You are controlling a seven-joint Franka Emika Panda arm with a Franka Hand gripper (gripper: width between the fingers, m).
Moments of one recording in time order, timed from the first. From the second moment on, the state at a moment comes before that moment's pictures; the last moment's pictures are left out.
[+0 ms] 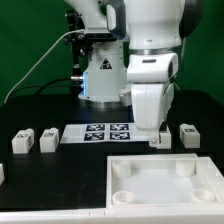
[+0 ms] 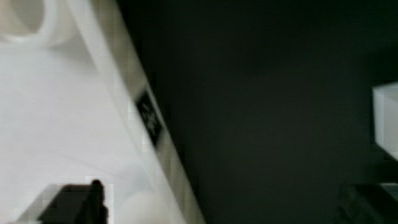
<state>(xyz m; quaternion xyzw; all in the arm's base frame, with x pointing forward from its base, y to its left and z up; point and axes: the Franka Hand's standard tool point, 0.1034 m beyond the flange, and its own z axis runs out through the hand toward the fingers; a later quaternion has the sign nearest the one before) 0.465 0.104 0.061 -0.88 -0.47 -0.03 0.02</state>
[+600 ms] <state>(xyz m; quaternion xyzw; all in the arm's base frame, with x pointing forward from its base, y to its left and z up) 0.462 0.163 0.068 -0.99 -0.12 -0.03 0.05</state>
